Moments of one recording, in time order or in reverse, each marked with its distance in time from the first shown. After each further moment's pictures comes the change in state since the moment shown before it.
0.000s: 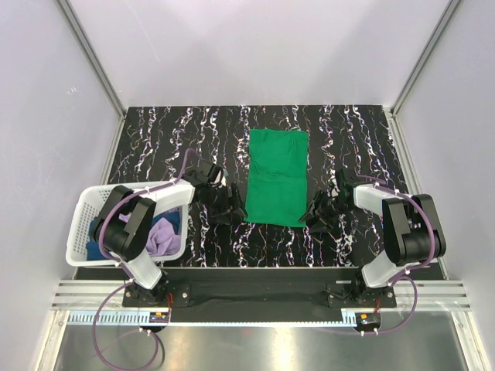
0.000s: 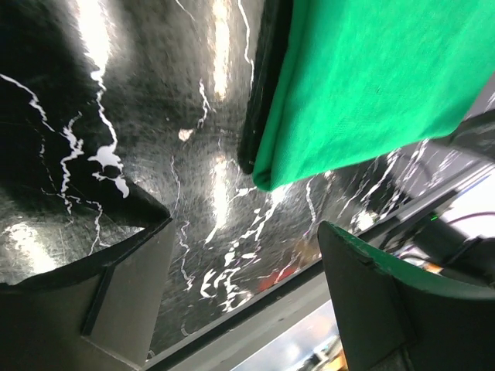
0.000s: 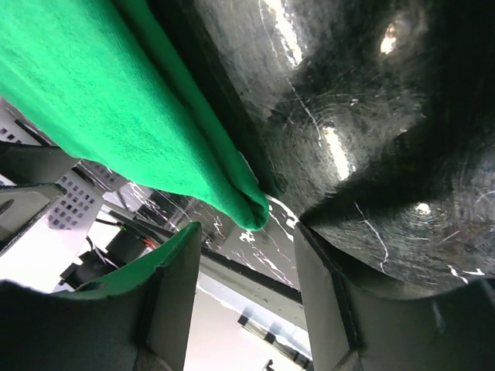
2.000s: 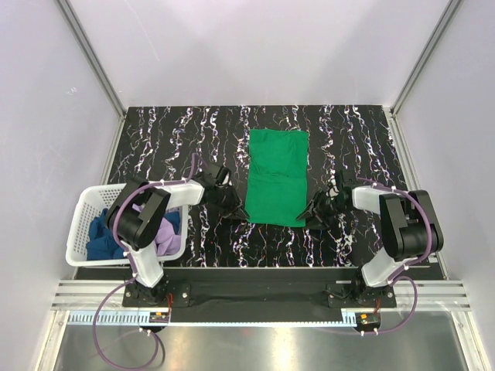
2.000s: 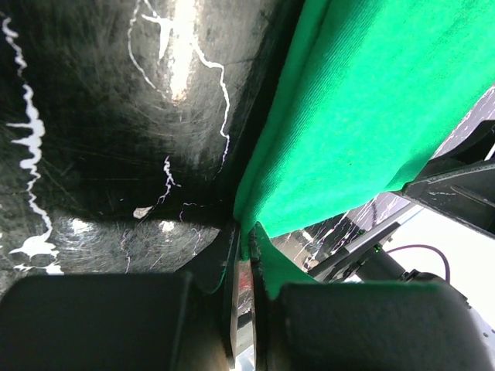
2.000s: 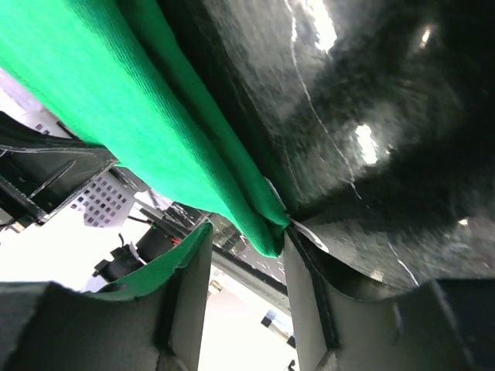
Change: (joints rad) left arm -0.039 0.129 0.014 0.172 0.003 -0.237; right arm -0.003 0.040 -0.034 0.127 -0.068 0.080
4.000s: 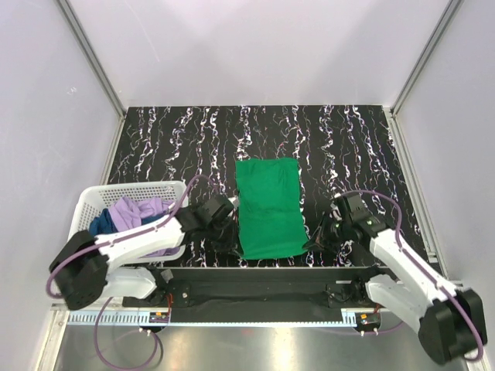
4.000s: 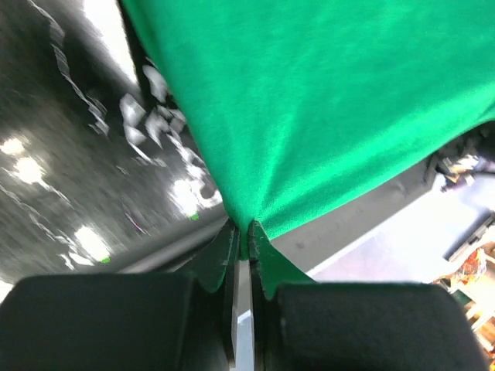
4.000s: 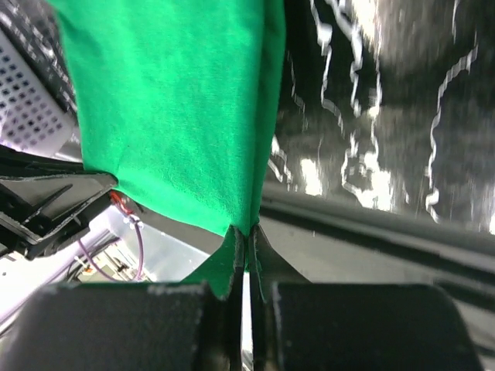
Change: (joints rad) left arm -0.338 -0.534 -0.237 -0.256 -0.198 0.074; right arm 0.232 -0.691 -0.183 -0.322 0.174 0.081
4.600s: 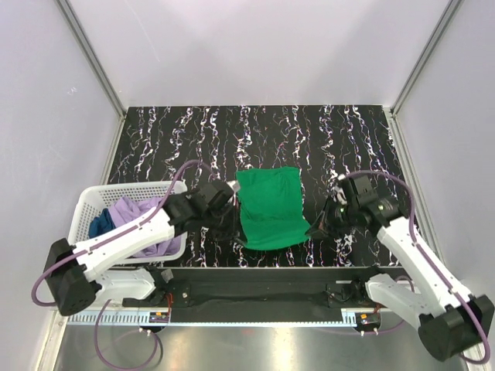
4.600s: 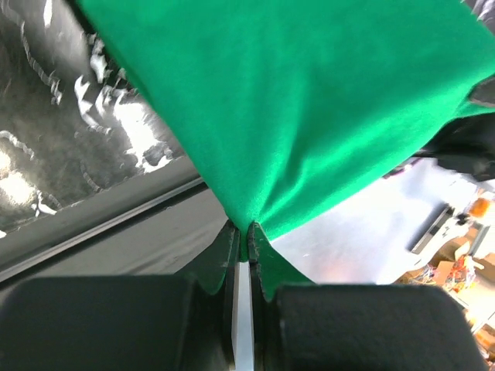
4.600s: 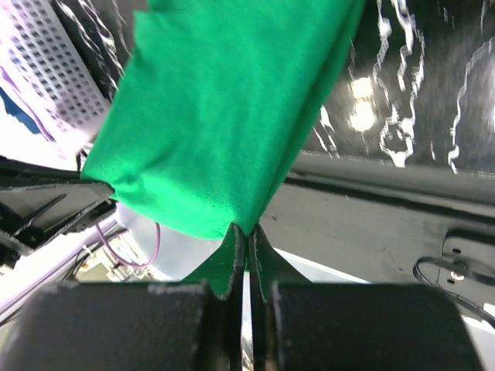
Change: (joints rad) left arm -0.051 -0.108 0.224 -0.247 -0.043 -0.055; right arm 0.016 -0.041 0.277 -0.282 0.030 -0.024
